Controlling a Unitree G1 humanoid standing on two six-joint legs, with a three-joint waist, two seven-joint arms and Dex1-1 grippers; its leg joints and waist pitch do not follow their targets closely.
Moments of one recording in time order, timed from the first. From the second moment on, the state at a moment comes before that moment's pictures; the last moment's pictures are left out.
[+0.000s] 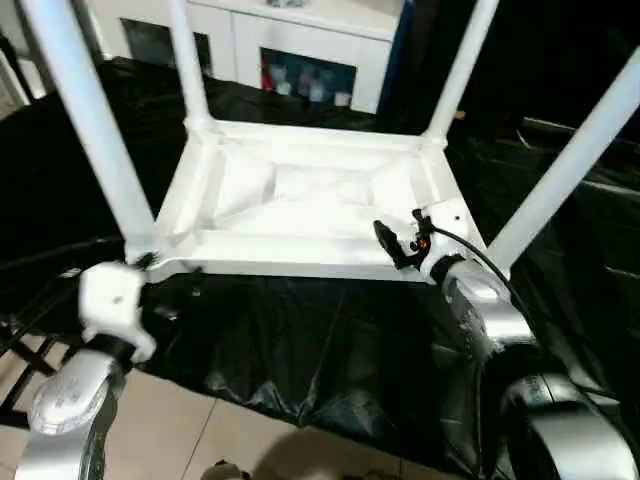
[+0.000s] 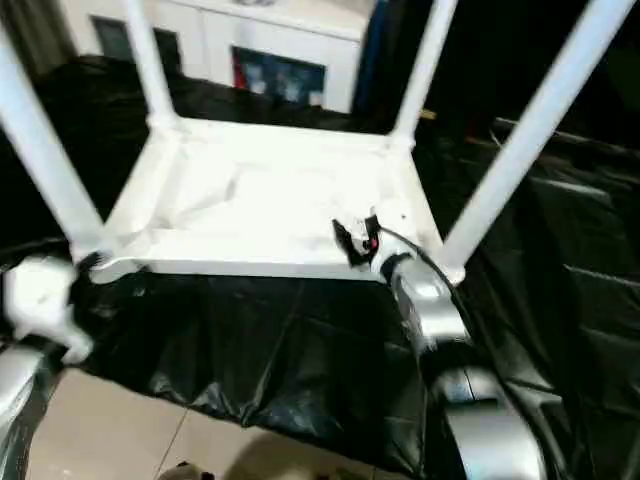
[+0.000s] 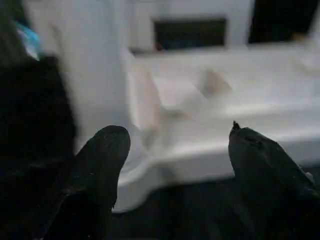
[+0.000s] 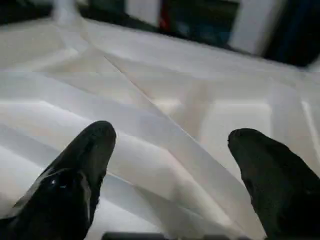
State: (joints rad) left arm 0.16 0.22 0.24 -0.28 -0.12 0.09 -0.33; right arm -0.54 -0.19 0.04 0.71 0.20 -0.11 0.42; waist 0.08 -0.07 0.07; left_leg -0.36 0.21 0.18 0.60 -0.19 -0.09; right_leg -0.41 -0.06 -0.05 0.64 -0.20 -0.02
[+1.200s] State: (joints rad) left arm -0.24 0.51 0.25 0.23 -0.54 0.32 -1.07; right arm -0.38 -0.29 0.13 0.38 0.14 0.41 0.41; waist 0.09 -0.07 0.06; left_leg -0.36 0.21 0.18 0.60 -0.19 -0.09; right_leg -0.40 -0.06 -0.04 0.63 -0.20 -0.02
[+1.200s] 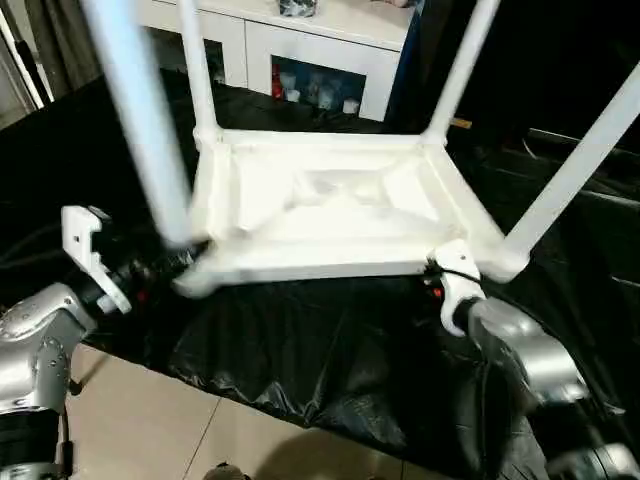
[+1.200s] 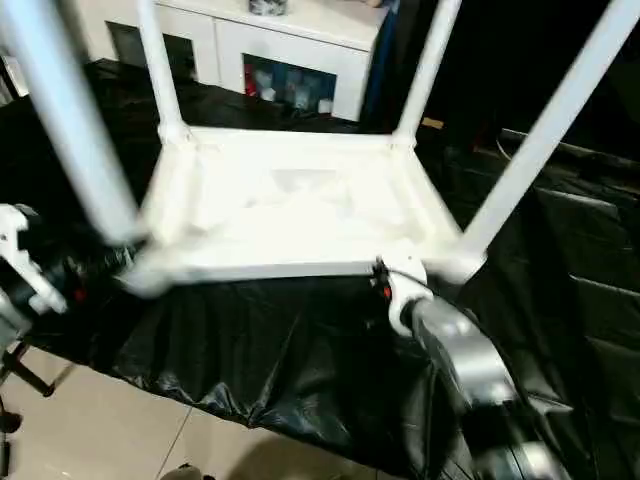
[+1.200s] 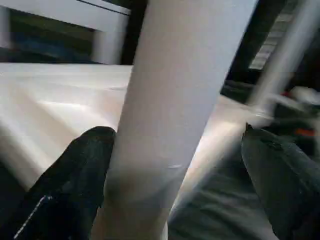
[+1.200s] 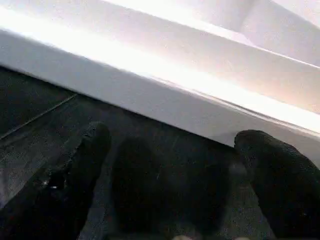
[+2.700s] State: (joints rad) left arm -0.48 0.17 -0.18 0.21 -0.45 0.33 -0.91; right arm -0.68 -0.08 0.13 1.00 0.05 0.03 0.42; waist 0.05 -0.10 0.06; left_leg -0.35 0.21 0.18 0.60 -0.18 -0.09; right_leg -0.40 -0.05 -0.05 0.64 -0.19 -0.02
